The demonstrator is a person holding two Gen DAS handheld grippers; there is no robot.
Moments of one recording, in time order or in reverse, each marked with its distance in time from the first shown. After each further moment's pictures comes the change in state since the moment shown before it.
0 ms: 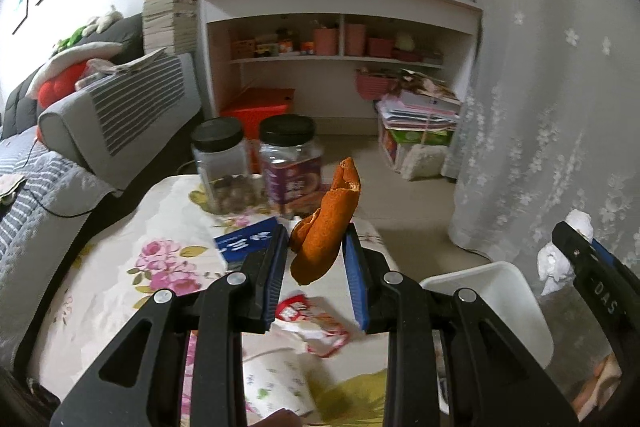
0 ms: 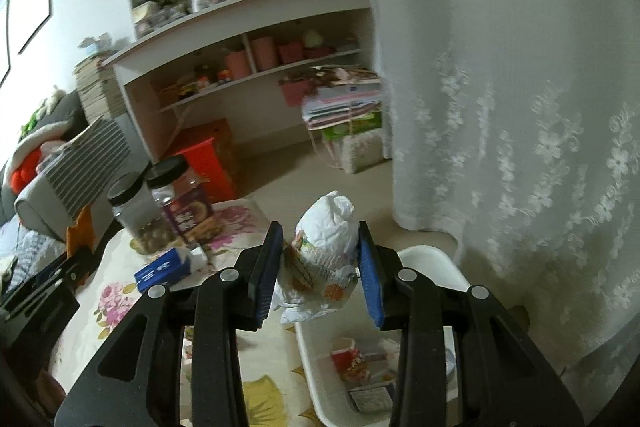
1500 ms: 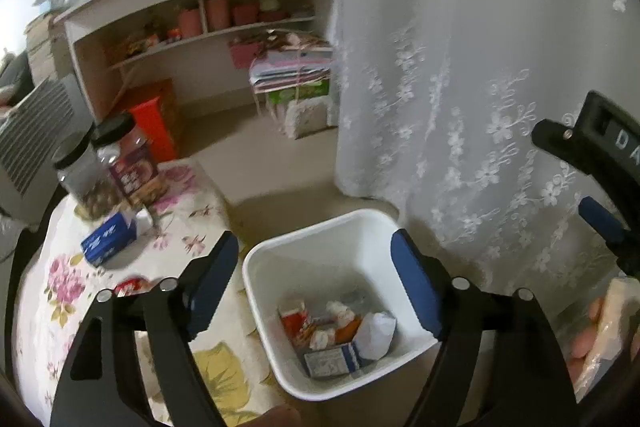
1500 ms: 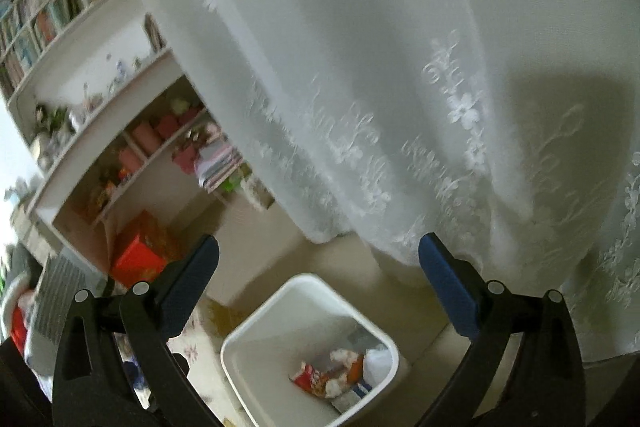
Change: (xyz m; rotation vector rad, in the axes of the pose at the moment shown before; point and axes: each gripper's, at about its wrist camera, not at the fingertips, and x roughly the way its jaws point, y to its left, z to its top) left arm -0.002 -0.172 -0.029 0.222 0.131 -0.259; right arm -0.036 -0.153 0.012 0.399 -0.021 -0.185
